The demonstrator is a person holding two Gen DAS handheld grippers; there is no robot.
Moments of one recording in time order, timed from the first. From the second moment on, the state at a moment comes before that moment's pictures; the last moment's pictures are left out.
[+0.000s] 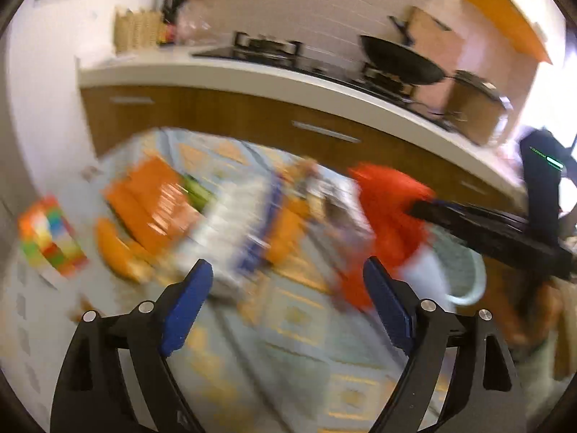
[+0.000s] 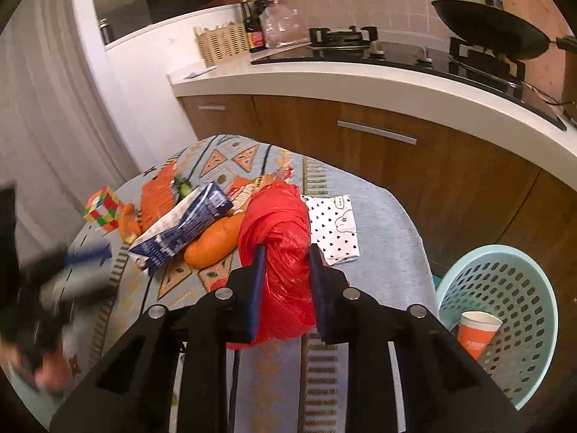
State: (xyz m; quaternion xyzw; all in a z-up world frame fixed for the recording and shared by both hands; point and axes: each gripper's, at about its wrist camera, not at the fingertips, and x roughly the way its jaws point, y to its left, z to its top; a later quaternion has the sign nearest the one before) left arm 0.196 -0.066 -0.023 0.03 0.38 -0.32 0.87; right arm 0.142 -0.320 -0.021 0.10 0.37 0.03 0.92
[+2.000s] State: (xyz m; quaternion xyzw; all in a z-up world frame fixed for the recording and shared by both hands) left arm 0.140 -0.202 0.013 0.00 0.34 -0.41 0.85; right arm 0.038 -0.441 -0.001 0.18 0.31 -0.10 0.93
